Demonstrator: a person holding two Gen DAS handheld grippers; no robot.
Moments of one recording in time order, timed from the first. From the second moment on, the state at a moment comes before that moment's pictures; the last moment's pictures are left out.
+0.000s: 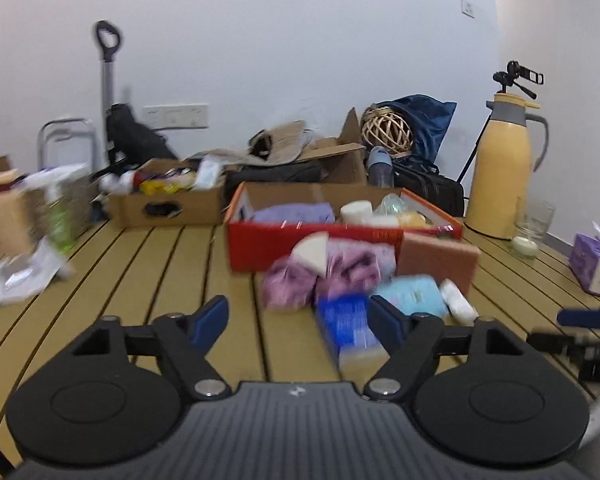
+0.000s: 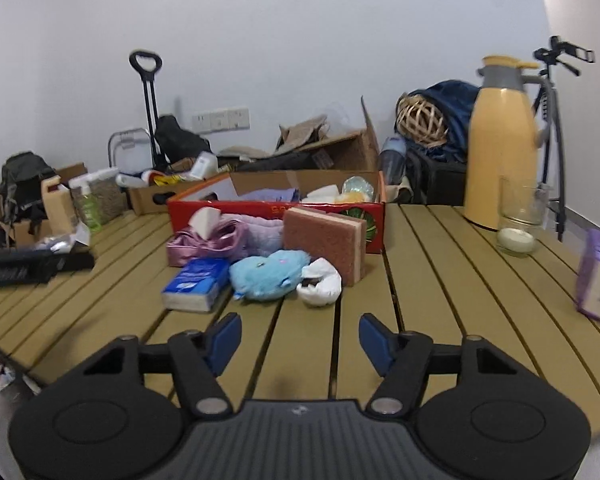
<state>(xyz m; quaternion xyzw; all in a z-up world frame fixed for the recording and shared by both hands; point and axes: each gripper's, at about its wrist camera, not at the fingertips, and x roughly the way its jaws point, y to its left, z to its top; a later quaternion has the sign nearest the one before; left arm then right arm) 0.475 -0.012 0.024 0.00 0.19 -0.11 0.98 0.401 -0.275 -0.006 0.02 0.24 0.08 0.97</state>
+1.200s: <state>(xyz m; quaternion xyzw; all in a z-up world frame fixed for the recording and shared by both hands) 0.416 0.006 0.055 -0.08 0.16 -0.17 0.97 0.392 -0.273 0.013 0.00 0.25 0.09 0.97</state>
